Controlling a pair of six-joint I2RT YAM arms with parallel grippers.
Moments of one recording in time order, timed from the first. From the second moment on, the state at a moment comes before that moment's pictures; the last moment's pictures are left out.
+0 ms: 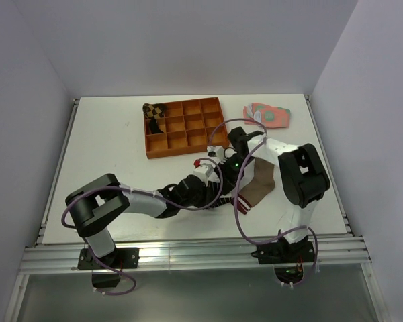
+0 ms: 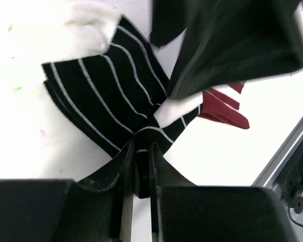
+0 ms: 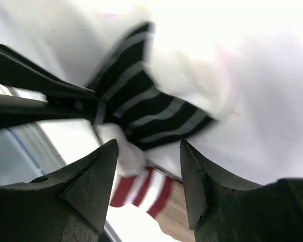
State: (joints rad) left arm -1.04 1.72 0.68 0.47 -0.04 -0.65; right arm 0.41 1.84 1.17 -0.85 -0.59 -0.51
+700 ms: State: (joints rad) left arm -0.87 1.67 0.89 -0.20 0.19 -0.69; right arm 0.30 1.58 0.96 -0.65 -0.55 -0.59
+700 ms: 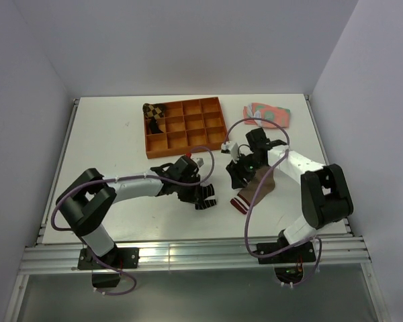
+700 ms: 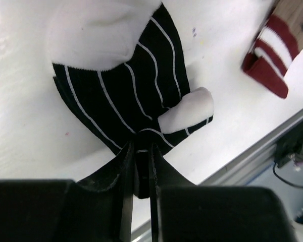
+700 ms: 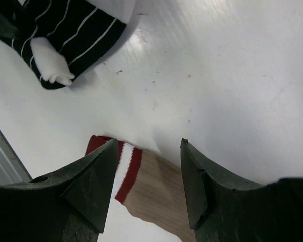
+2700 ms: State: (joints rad) left arm -0.70 1.76 0.75 0.11 0.65 -0.96; right arm 0.87 1.40 0.69 -0.31 -0.28 -0.78
